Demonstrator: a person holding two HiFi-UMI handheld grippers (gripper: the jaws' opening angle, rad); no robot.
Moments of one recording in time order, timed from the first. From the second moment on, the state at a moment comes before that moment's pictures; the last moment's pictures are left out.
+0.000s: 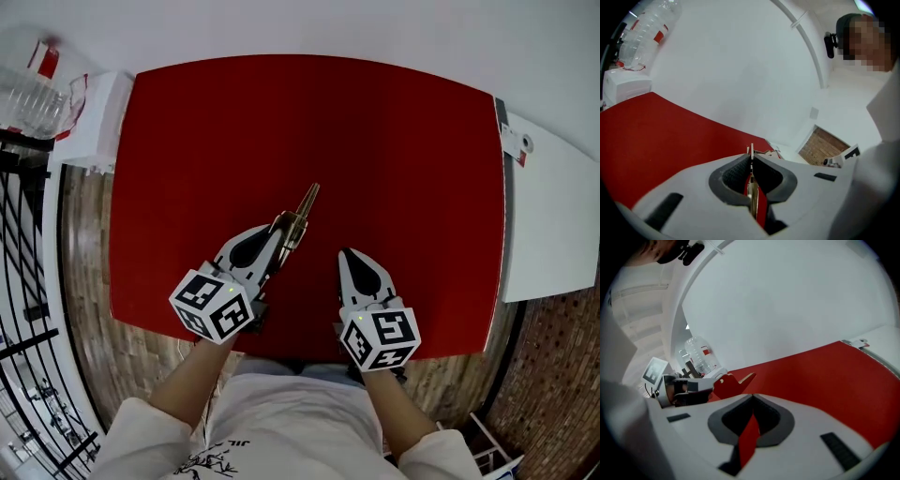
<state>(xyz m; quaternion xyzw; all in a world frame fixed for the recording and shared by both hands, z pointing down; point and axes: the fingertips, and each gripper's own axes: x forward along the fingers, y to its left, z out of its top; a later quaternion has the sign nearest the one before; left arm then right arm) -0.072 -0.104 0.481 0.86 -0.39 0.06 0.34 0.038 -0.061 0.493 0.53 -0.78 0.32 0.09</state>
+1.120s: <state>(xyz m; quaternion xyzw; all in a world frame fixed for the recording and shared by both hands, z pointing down) -0.080 -0.032 0.358 0.86 -0.45 0.03 0.24 0.042 -0.031 0.351 0.54 -0.81 0.22 0.09</state>
